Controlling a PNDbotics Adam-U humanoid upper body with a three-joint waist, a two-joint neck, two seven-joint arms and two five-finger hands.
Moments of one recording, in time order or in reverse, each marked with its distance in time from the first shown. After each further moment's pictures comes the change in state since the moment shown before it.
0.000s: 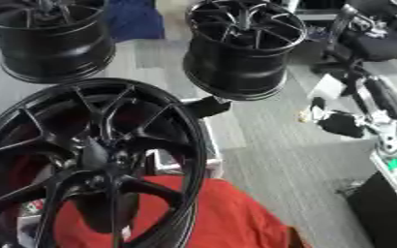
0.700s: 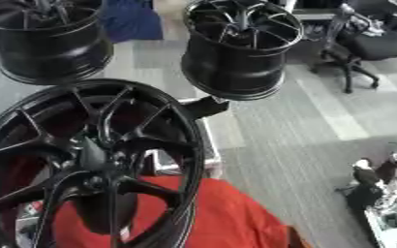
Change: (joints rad) left arm 0.004 0.000 0.007 -0.005 0.000 -0.003 0.010; right arm 0.017 0.293 -0.160 0.213 -0.126 0.032 -0.397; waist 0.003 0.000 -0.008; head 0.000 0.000
